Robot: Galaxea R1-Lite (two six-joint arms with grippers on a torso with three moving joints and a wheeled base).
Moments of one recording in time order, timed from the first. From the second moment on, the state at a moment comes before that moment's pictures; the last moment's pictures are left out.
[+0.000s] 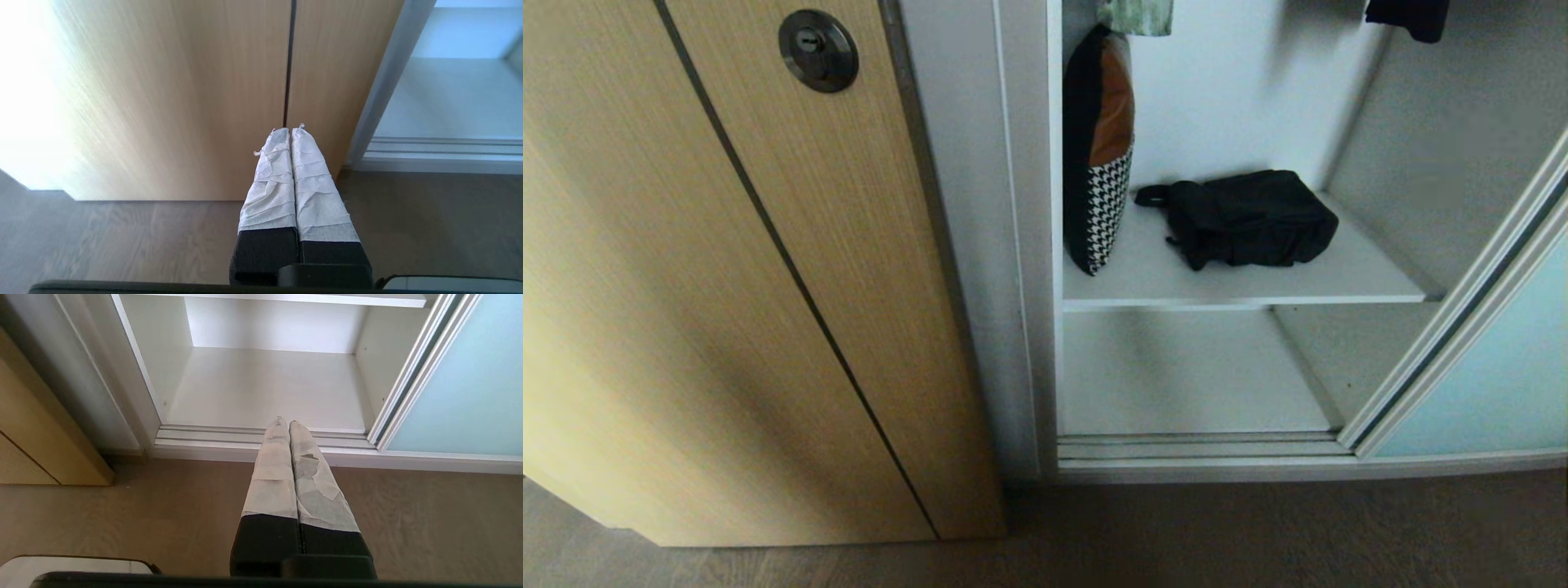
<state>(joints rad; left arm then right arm) 0.00 0.00 -0.01 0.01 0.00 0.00 0.01 0.00 0.00 0.00 0.00 0.01</state>
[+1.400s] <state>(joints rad) 0.00 0.00 -0.01 0.01 0.00 0.00 0.01 0.00 0.00 0.00 0.00 0.01</state>
